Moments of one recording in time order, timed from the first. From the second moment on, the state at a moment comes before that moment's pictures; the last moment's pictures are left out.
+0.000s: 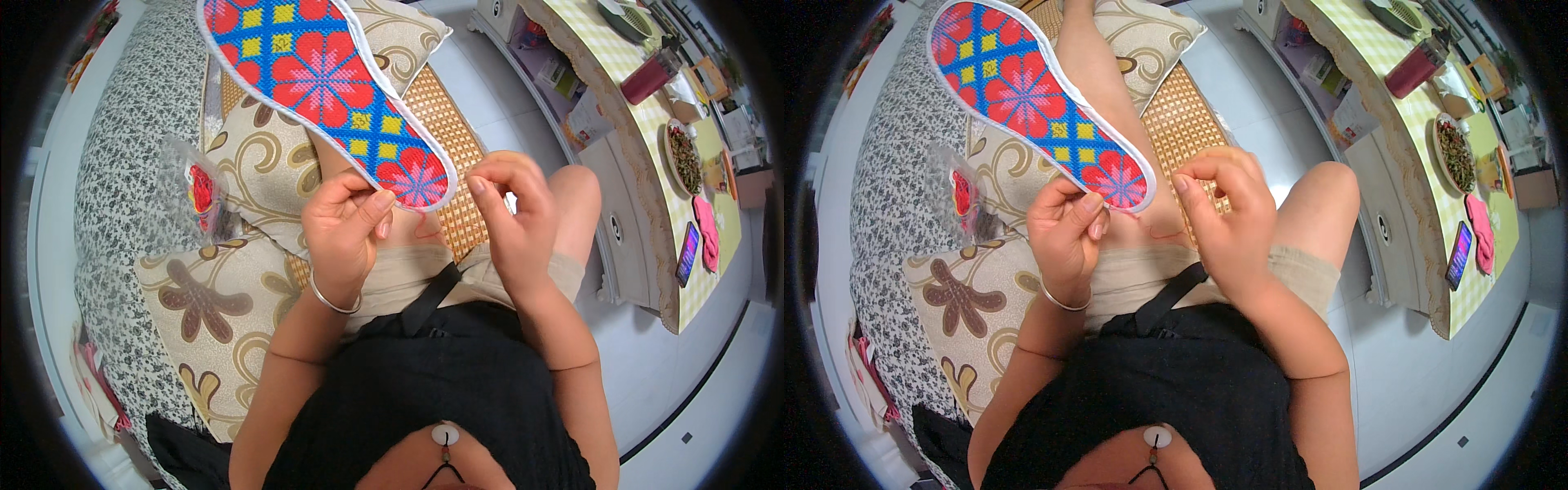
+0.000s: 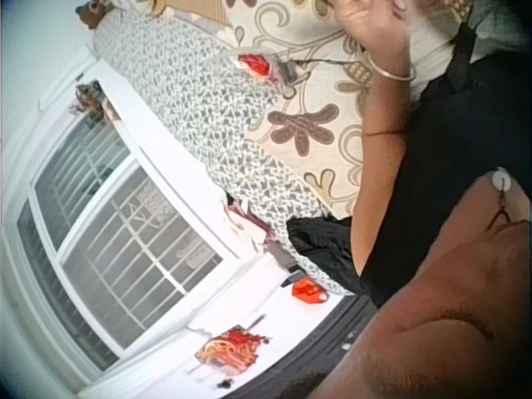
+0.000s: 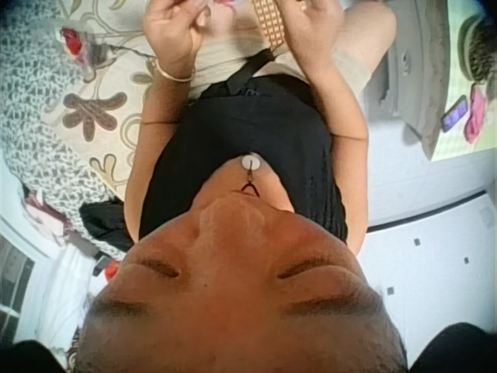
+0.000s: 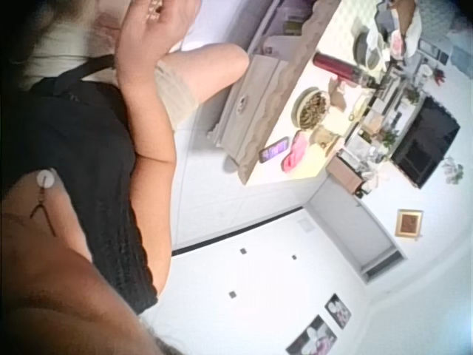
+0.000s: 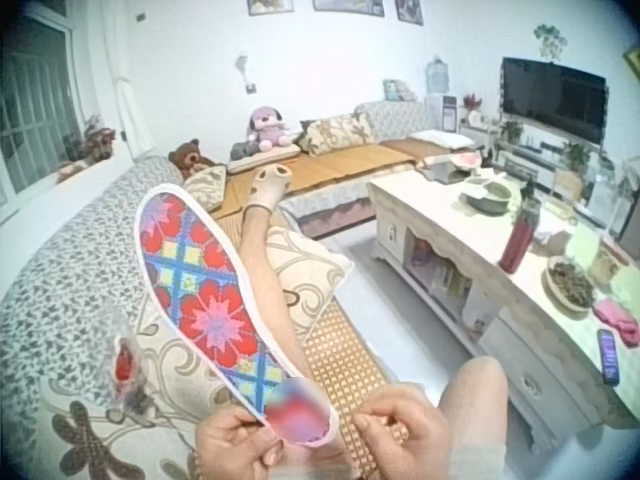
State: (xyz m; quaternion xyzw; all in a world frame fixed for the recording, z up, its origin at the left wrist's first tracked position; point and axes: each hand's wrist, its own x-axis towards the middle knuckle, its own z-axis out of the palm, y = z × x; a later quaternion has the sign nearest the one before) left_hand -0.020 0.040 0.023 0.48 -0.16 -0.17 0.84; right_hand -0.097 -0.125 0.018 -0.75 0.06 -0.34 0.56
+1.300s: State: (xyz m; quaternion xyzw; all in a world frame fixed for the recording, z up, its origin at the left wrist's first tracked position) left_hand 0.034 0.046 -0.030 0.00 -0.19 -0.53 0.83; right_hand -0.101 -0.113 0.034 -0.78 0.02 -0.33 0.53
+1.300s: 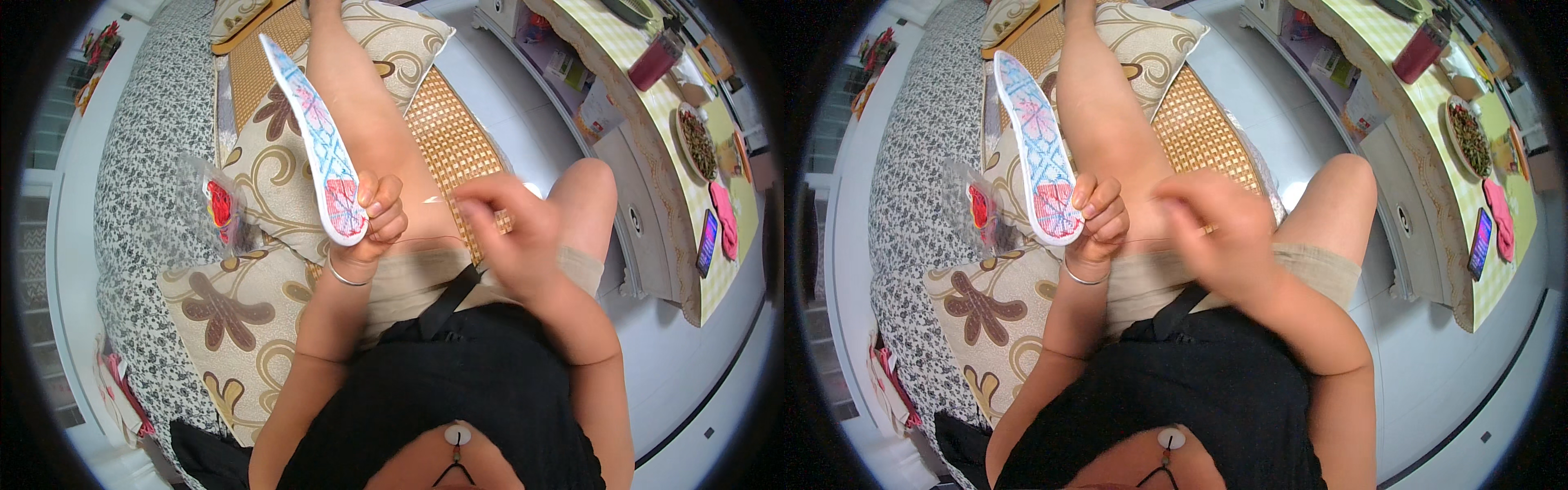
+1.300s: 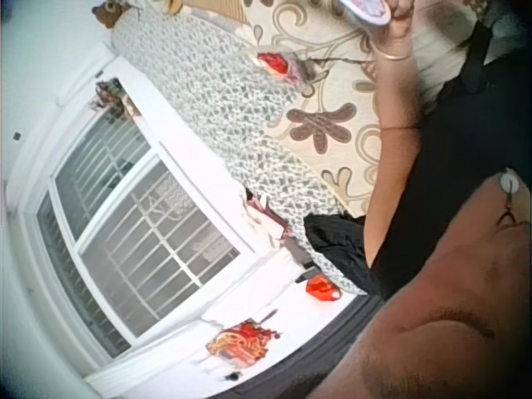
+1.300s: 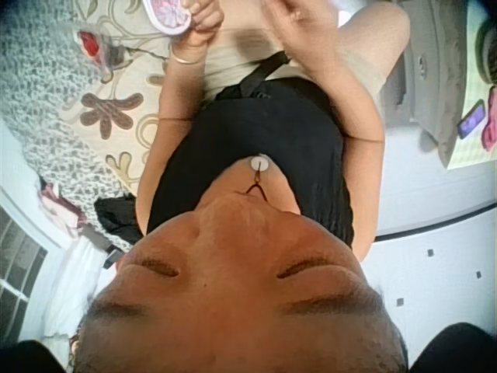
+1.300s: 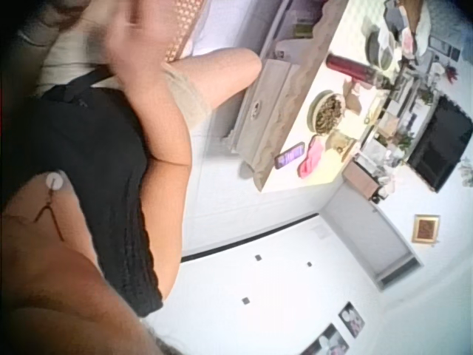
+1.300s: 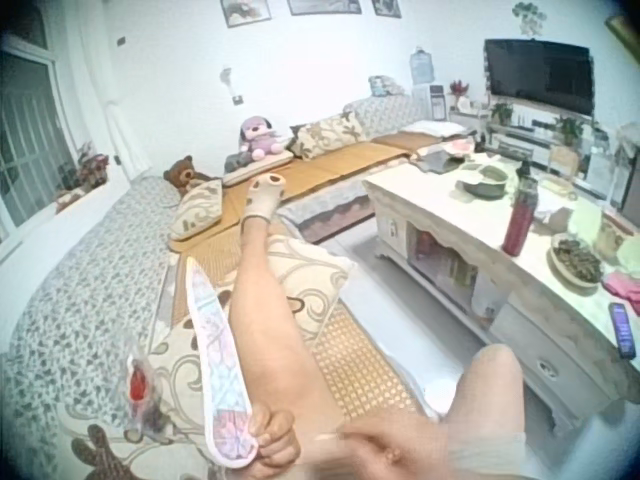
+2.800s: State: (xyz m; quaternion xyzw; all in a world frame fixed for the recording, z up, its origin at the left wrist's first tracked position) left_hand -0.016 0.048 0.041 0.50 -0.13 -0.31 0.79; right_hand -0.092 -0.095 -0.008 -0.43 0.12 -0.06 0.89
